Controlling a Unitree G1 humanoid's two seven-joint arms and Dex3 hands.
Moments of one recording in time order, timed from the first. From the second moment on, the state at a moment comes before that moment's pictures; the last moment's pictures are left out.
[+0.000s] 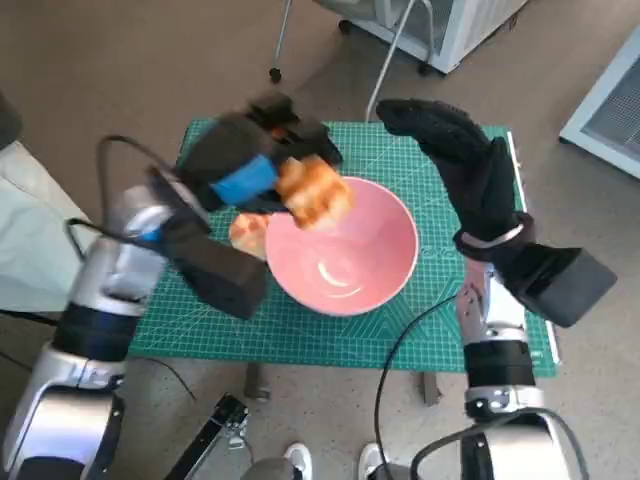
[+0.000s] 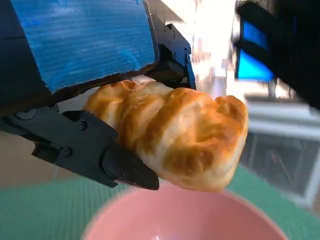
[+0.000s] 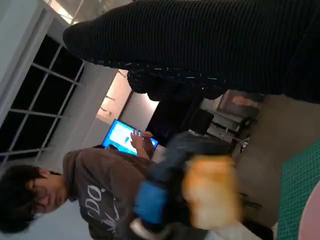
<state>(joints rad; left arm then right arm) -0.87 0.49 -0.31 0.46 0.54 -0.47 -0.28 -0.80 -0.10 -0.13 0.68 0.35 -0.73 0.66</state>
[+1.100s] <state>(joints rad) -0.85 0.51 -0.27 0.47 0.43 -0.41 -0.50 -0.78 -0.11 -0.14 0.66 0.36 -0.73 0.67</state>
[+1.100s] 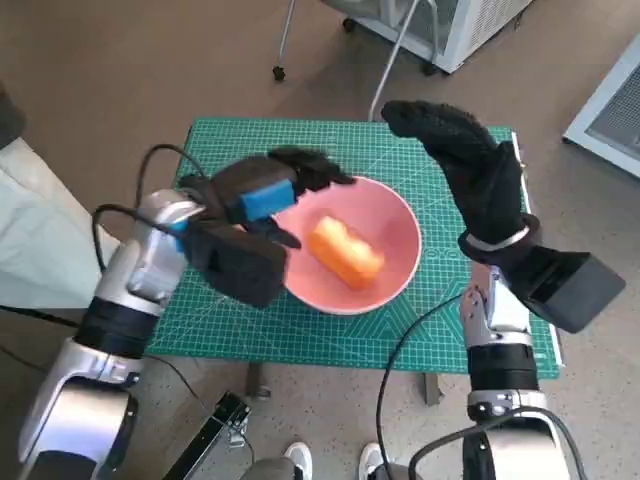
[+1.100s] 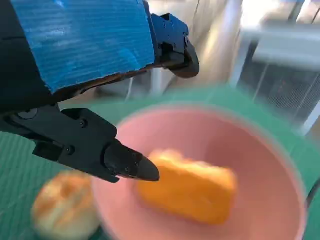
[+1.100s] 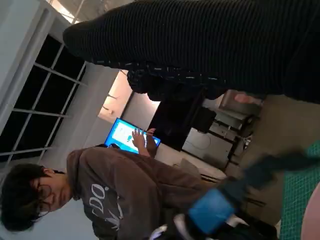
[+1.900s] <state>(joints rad) -0.72 0.82 -0.05 0.39 0.38 -0.42 -0.46 -0.78 -0.11 -0.15 0.65 0.36 -0.72 0.67</state>
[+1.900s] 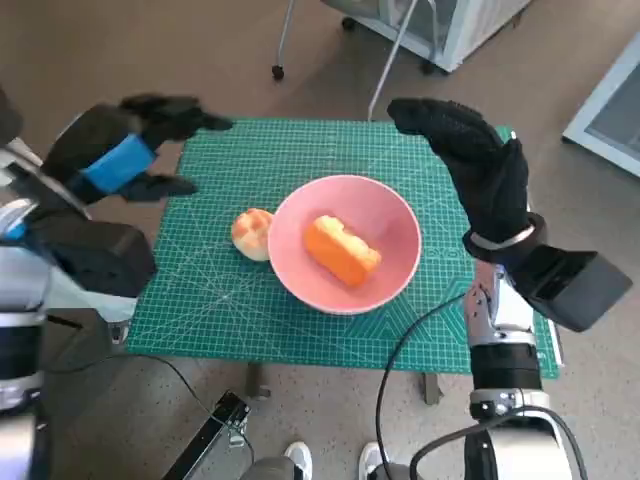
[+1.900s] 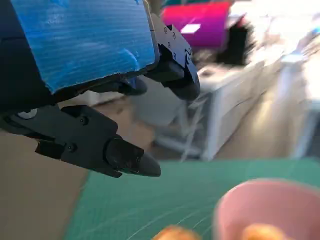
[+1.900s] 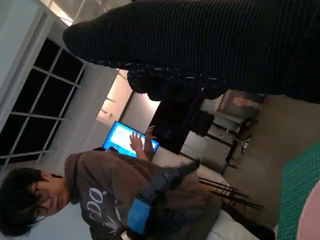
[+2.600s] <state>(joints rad) -0.71 0.78 -0.22 0.58 0.52 -0.28 -0.49 -0.78 -0.11 -0.15 0.64 0.38 -0.71 0.69</state>
